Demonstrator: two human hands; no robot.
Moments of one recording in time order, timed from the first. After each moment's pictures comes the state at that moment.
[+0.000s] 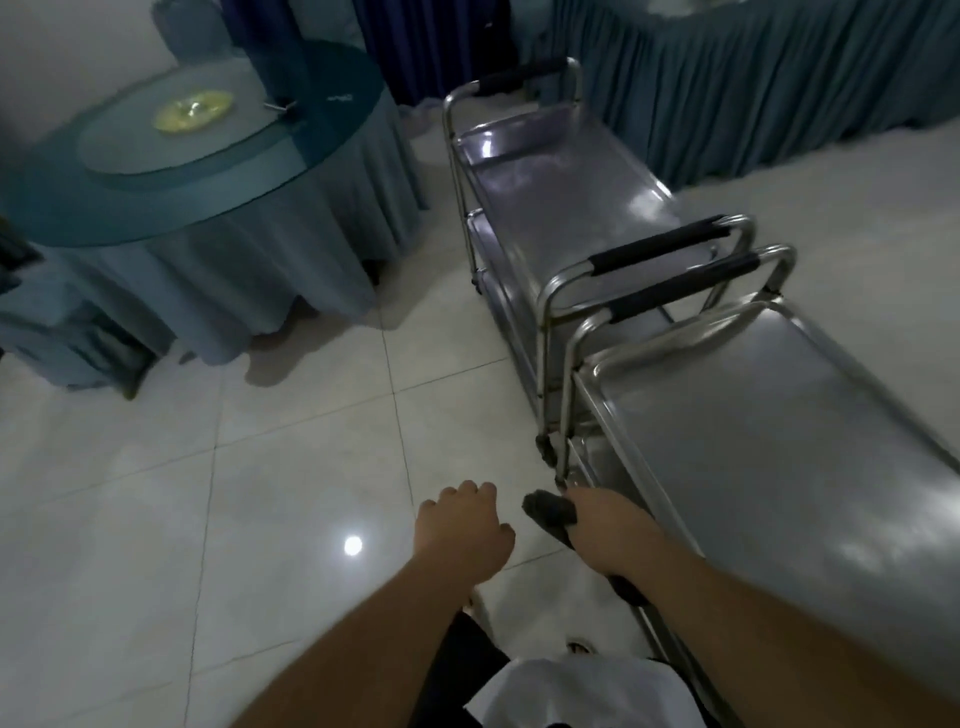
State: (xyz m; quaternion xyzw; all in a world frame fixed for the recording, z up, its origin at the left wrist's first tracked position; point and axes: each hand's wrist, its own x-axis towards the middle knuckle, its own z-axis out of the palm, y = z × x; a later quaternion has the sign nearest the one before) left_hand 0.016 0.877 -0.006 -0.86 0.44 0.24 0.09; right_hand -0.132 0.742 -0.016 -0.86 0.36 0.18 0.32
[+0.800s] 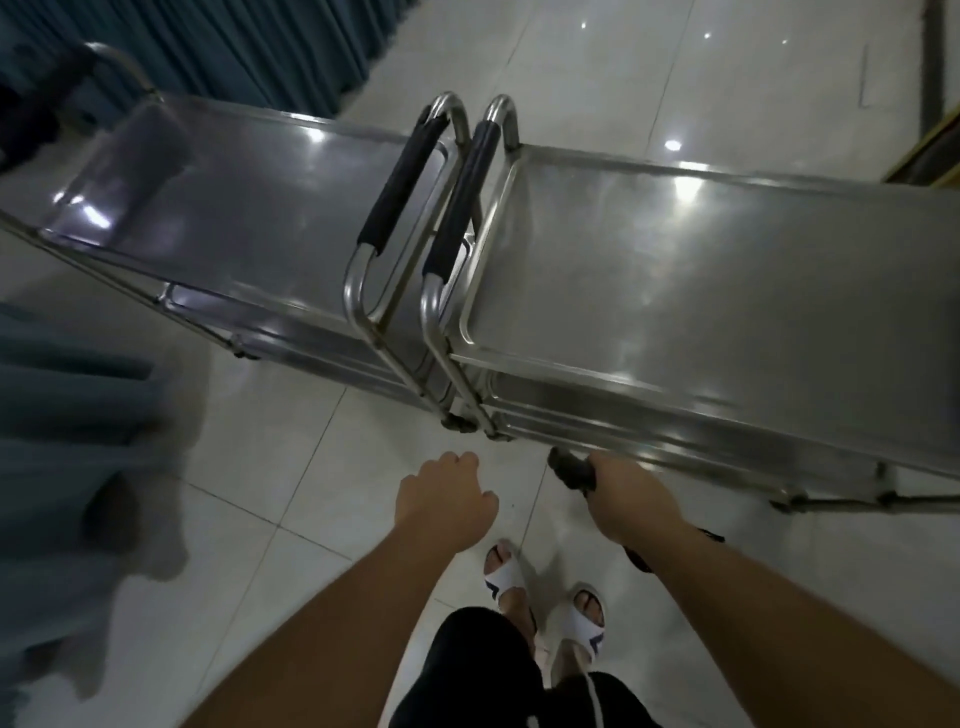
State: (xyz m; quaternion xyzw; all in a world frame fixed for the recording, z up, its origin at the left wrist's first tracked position) left_hand 0.151 0.725 -0.085 -0.59 0.74 0.23 0.24; right_hand -0.069 0.777 -0.104 -0.53 0.77 0.06 0.35
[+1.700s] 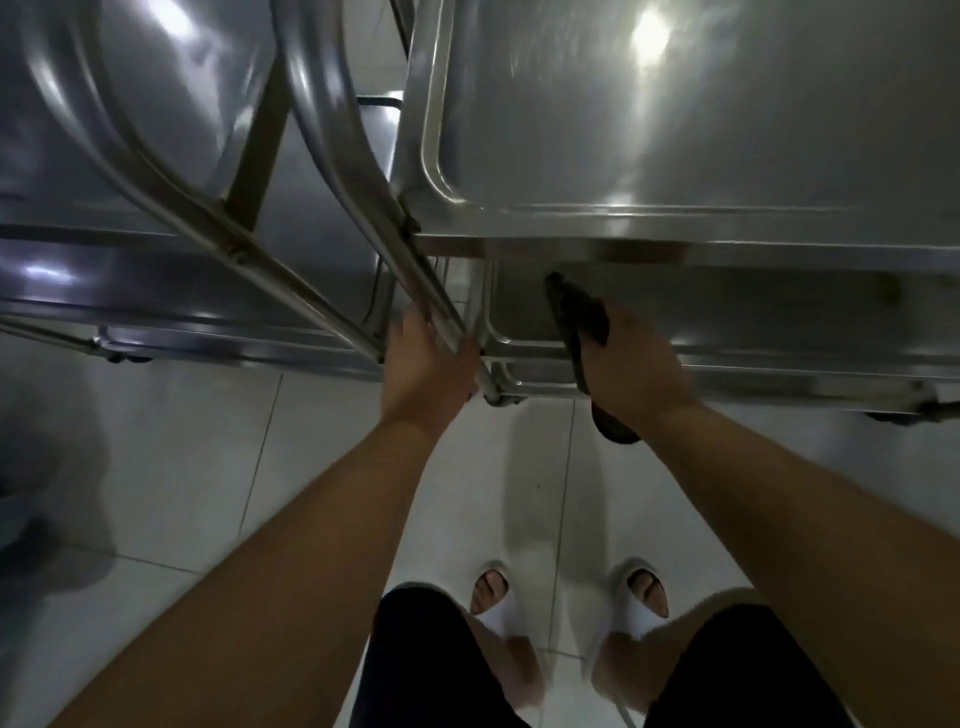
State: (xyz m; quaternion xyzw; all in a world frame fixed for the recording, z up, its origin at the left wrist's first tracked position) left_hand 0.178 0.552 -0.384 -0.65 0.64 0.38 -0.16; right_hand -0.023 0.641 -0.378 -0.42 0.82 -0.23 0.30
